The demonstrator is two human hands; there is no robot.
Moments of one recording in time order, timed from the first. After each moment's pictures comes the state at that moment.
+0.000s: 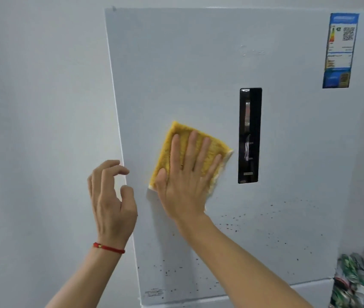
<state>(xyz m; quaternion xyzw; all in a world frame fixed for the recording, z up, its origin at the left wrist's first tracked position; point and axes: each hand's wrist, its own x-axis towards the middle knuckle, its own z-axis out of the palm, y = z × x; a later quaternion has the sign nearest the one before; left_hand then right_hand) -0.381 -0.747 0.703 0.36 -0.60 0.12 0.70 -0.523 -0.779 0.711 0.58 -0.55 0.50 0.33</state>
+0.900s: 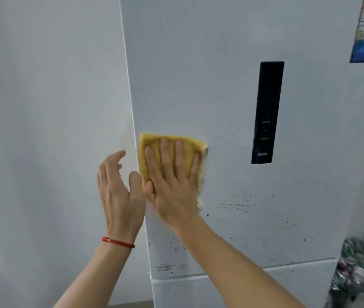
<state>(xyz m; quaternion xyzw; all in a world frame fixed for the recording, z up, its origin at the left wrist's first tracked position) -0.371 -0.731 0.684 0.44 -0.58 0.03 0.69 -0.481 -0.779 0.662 0.66 -0.47 0.44 0.39</state>
